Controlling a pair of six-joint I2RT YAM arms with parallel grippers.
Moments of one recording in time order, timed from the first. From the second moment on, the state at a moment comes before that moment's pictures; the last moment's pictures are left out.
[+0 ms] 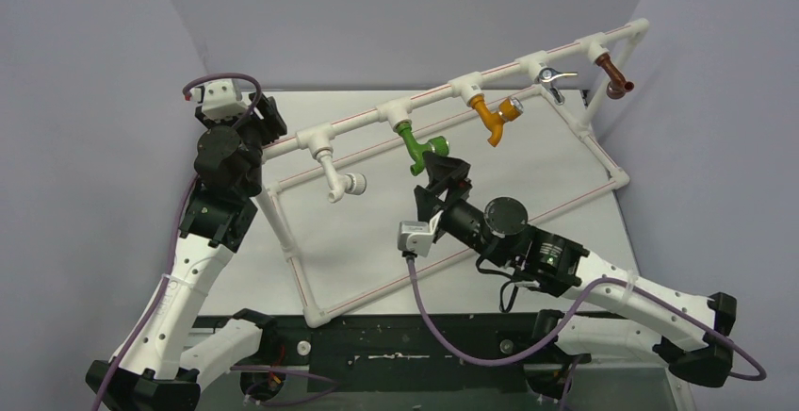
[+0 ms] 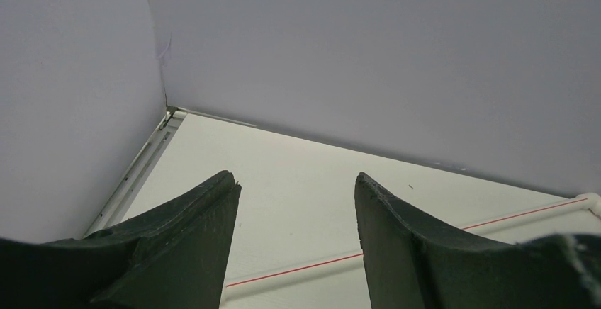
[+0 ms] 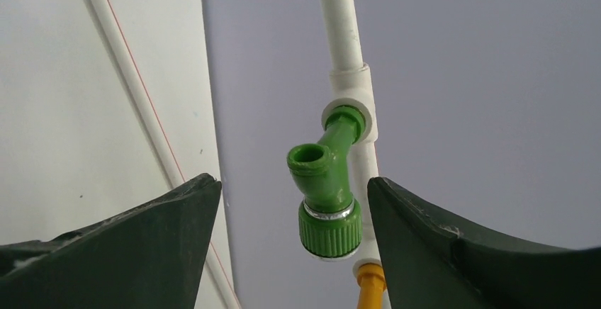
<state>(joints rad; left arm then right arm) -0.33 0.99 1.09 -0.05 -0.47 -0.18 1.11 0.92 0.97 -0.11 0.20 -1.24</state>
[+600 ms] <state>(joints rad) -0.33 0.99 1.09 -0.05 -0.47 -0.18 1.17 1.09 0.93 0.26 0.47 -1.49</state>
